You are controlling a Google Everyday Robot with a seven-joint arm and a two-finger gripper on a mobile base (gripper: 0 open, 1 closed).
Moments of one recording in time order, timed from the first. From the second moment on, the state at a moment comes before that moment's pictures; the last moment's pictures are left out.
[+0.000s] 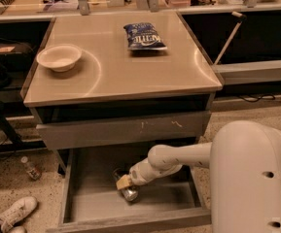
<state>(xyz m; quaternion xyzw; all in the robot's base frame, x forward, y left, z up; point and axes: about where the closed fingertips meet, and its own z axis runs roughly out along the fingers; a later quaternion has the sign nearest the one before) 0.529 0.061 0.363 -0.20 0.92 0.33 0.08</state>
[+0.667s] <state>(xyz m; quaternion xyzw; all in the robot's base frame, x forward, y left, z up) 0.529 0.061 0.363 -0.20 0.92 0.33 0.08</state>
